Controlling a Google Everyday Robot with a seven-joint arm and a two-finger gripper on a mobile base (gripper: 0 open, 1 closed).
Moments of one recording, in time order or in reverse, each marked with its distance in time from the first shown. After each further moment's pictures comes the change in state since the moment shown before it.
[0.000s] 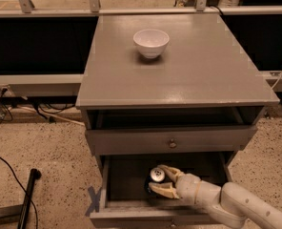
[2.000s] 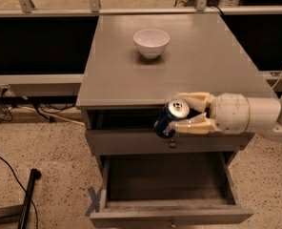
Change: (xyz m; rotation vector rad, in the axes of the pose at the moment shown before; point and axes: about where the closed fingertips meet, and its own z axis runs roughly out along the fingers) arm -0.331 -0.017 -0.101 -0.290 -0.154 -0.290
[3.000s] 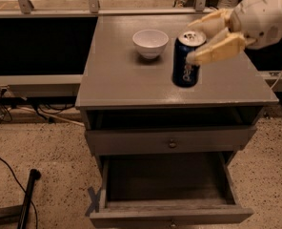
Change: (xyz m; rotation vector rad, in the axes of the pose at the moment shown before) arm -0.157 -0.067 -0.023 -0.192 0.244 -0.014
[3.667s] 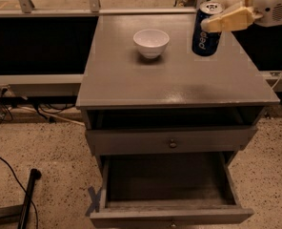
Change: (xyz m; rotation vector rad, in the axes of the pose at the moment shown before) arm 0.027 -0.104 -0.060 0.386 0.074 0.121
